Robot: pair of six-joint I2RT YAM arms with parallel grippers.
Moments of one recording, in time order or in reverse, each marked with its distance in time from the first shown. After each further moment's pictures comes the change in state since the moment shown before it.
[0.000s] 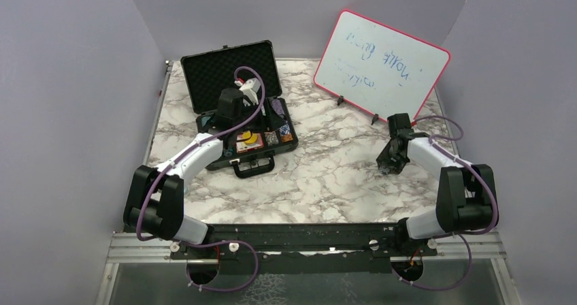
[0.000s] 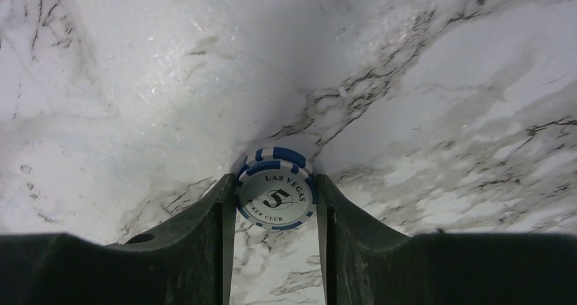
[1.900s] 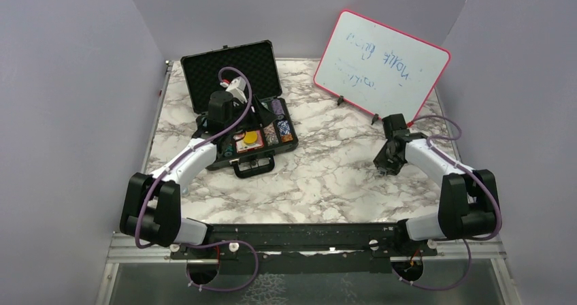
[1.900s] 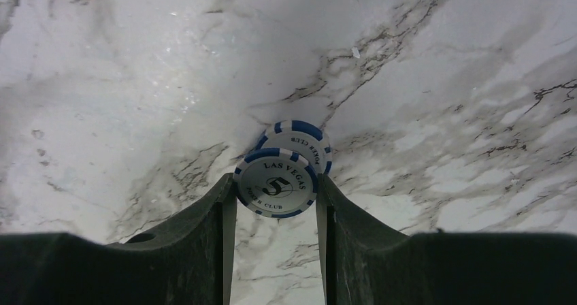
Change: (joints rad) left arm 0.043 -0.062 -0.081 0.111 -0.053 -0.115; right arm 0.059 -0.063 0.015 -0.067 0.024 0.050
